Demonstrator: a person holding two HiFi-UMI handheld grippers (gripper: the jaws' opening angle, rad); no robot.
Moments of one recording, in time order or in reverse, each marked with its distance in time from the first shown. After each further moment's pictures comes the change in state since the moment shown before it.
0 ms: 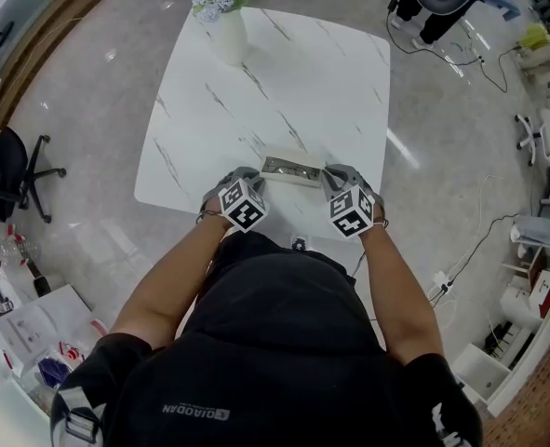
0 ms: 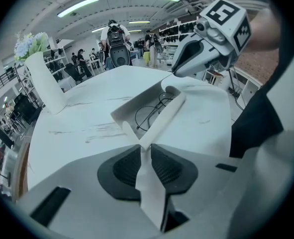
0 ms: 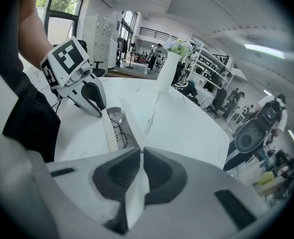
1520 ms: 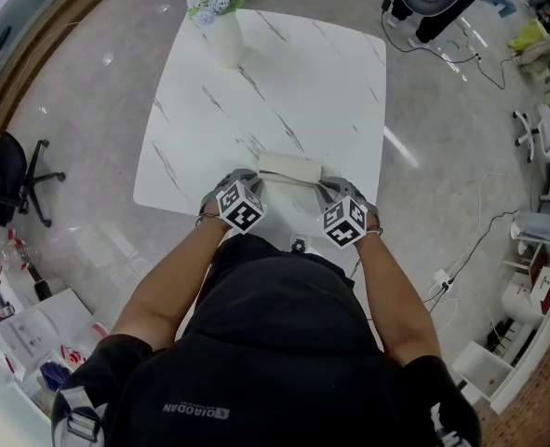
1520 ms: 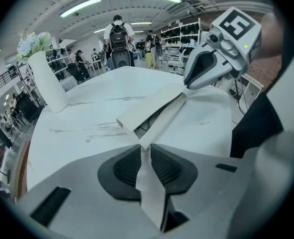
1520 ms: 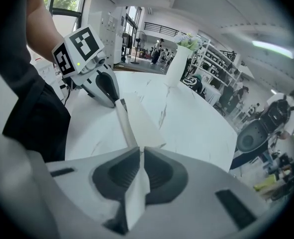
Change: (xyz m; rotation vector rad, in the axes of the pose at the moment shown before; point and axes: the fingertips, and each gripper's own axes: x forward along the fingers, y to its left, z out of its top) left arm 0.000 -0.001 0.001 -0.027 -0.012 0.001; right arm 0.002 0.034 -0.021 -0.030 0.051 0.061
